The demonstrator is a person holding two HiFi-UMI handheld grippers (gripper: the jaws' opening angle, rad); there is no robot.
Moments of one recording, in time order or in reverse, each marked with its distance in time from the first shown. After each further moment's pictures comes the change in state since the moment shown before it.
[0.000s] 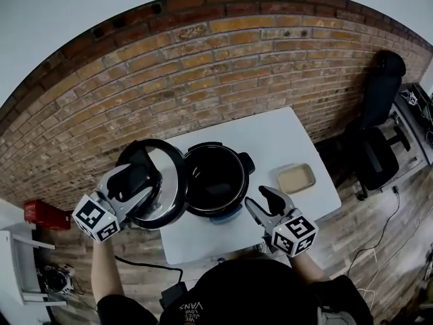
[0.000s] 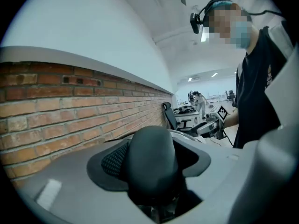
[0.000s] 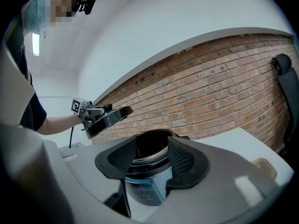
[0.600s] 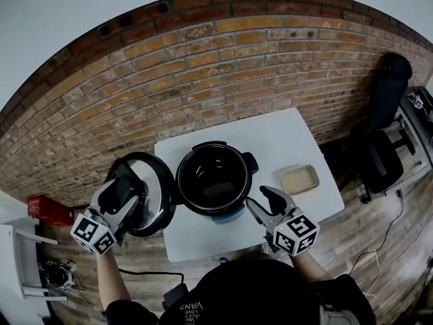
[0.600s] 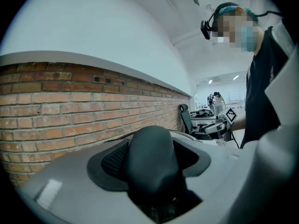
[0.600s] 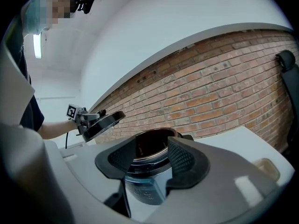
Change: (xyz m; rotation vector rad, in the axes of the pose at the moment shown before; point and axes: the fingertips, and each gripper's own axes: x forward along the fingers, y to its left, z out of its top) left arm -0.061 0.016 -0.031 -0.124 -0.007 0.227; right arm 0.004 0.002 -0.002 0.003 0.020 0.040
